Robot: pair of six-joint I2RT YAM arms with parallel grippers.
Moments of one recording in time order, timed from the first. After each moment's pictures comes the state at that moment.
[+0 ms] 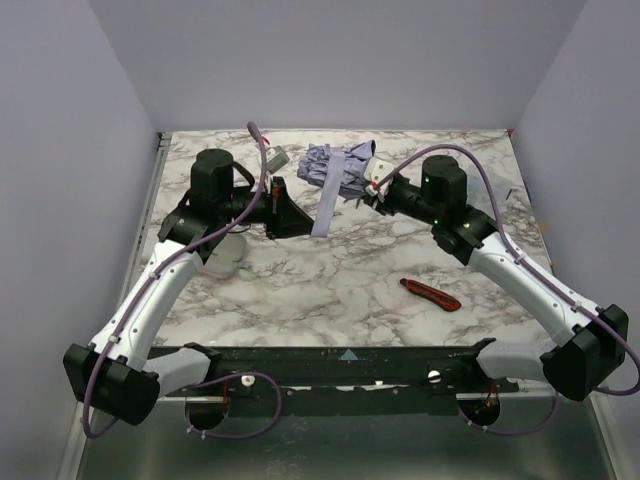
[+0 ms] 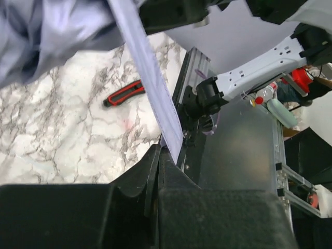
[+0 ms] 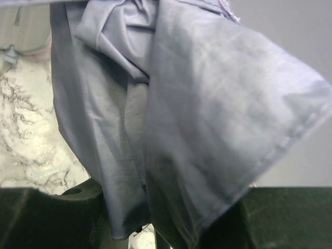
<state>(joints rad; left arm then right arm) -0.37 1.18 1.18 -0.39 1.05 -0.28 0.58 1.26 1.13 -0.08 -0.36 -0.66</state>
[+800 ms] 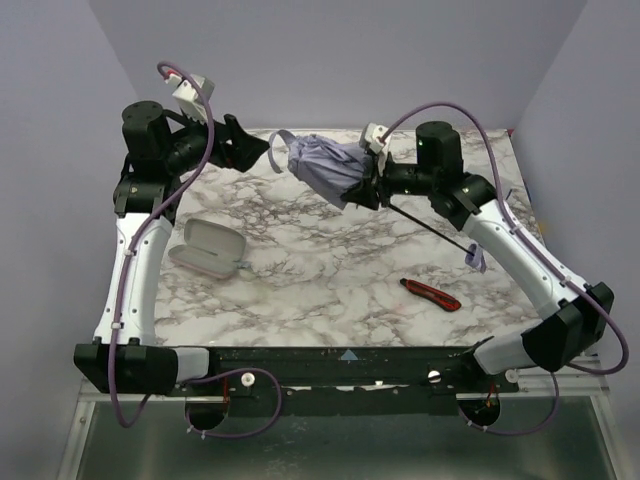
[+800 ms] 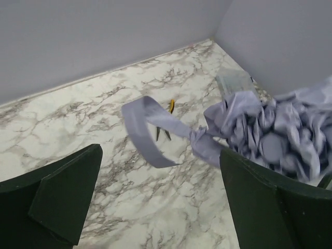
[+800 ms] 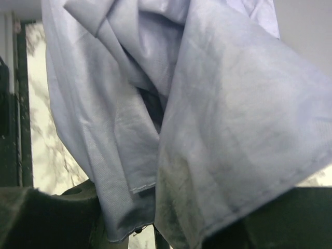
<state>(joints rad) -0.07 1.28 1.50 -0.36 0.67 -0.20 0.54 1.39 1.39 -0.38 -0.68 -0.42</state>
